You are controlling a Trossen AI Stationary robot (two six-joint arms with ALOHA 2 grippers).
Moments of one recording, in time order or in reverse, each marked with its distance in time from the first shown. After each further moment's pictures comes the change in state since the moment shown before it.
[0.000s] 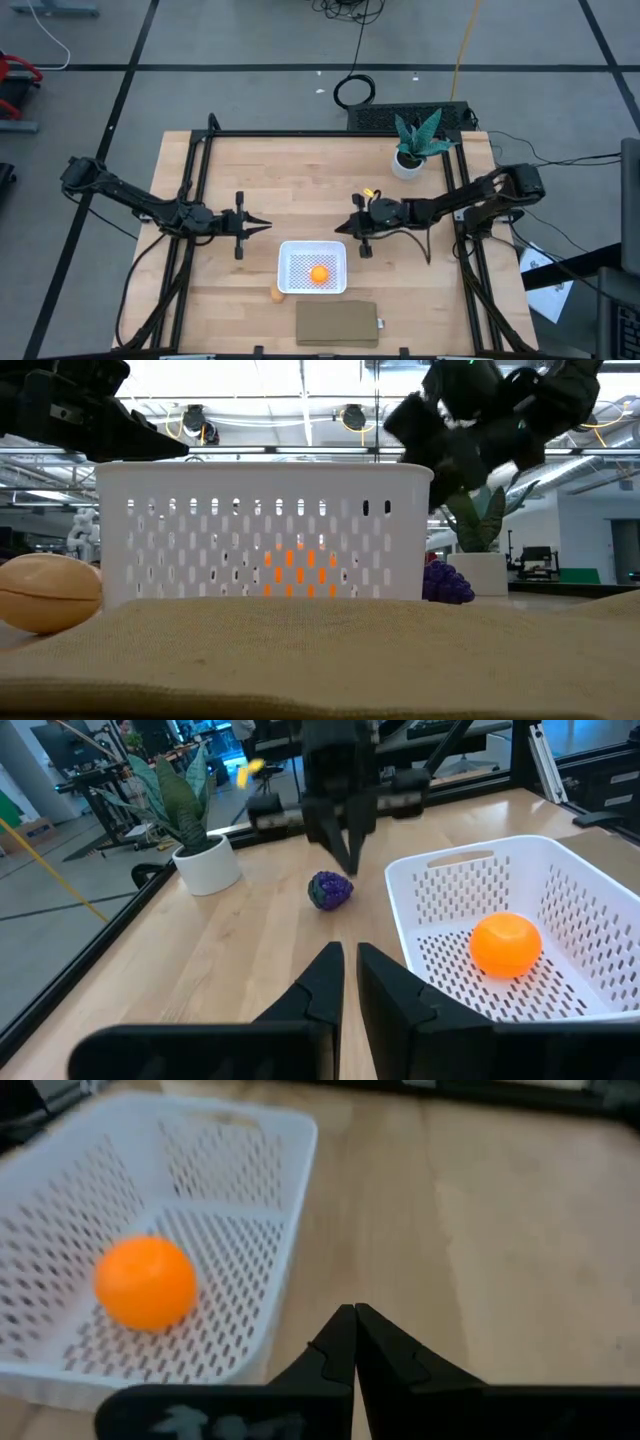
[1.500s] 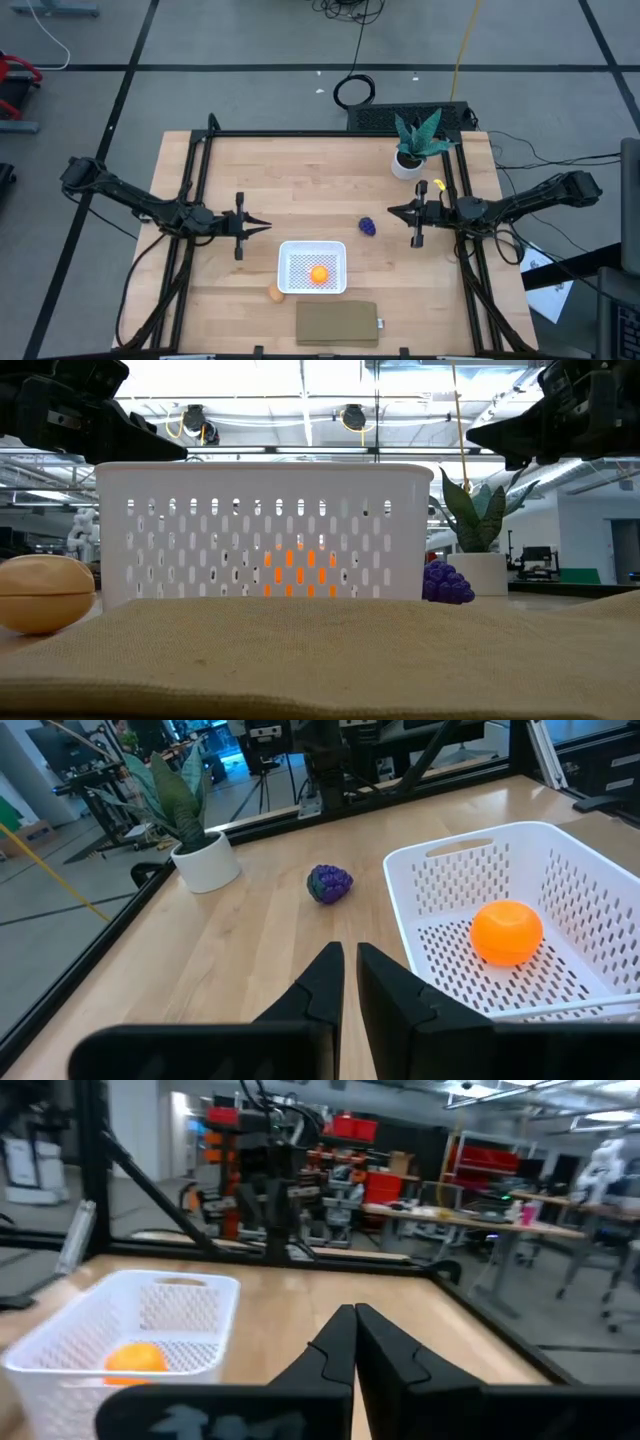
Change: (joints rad) left arm -0.003 0.000 0.000 -0.017 -0.001 0.022; right arm 0.129 -0.926 -0.570 0.157 0.340 -0.058
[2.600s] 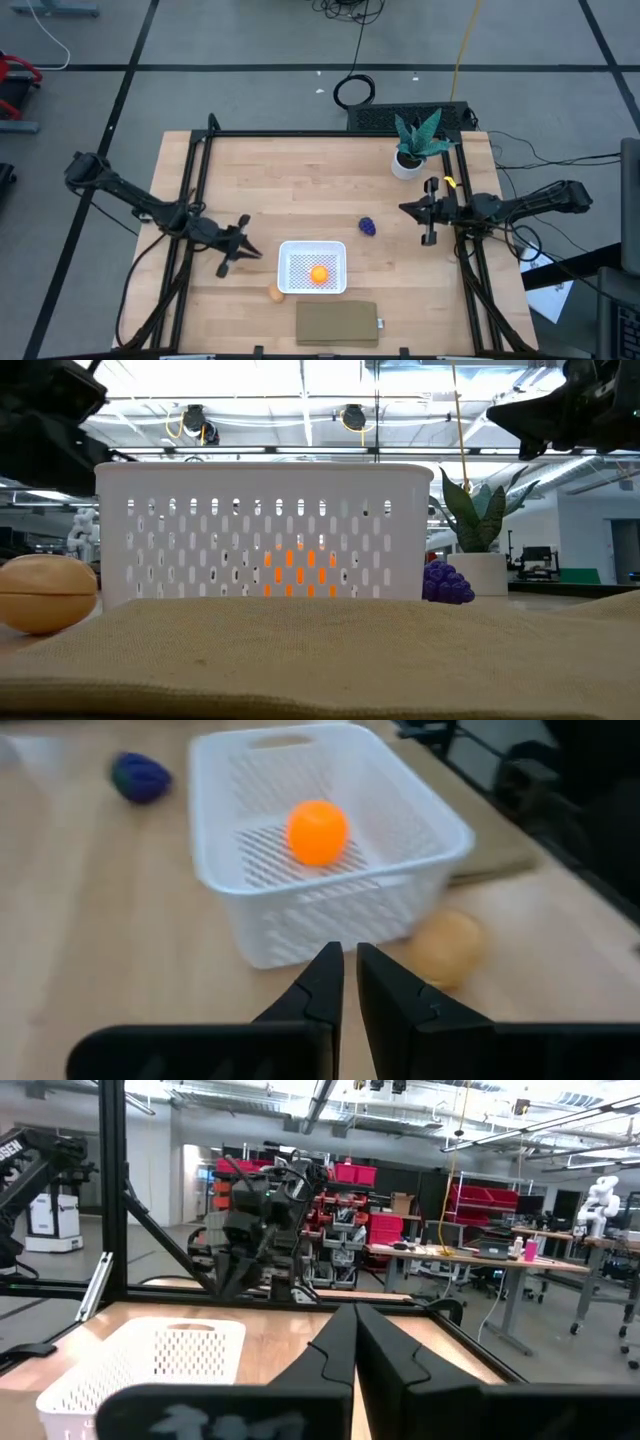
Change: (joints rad) left arm -0.098 0.000 0.000 -0.236 0.305 -0.260; right arm 0.000 -0.324 -0.006 -0.195 -0.031 0.003
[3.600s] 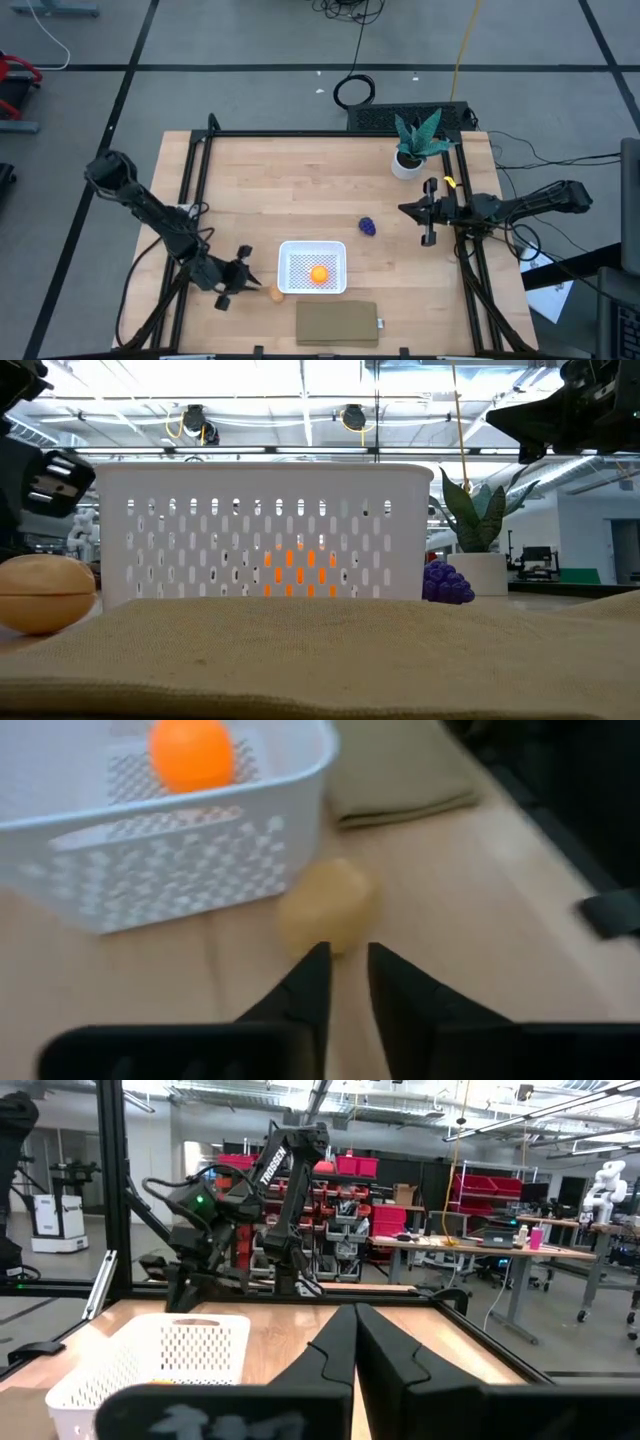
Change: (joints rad) left arm -0.365 0.455 0.164 0.080 -0.253 -0.258; right arm 0.000 0.003 0.000 -0.016 -0.001 0.034
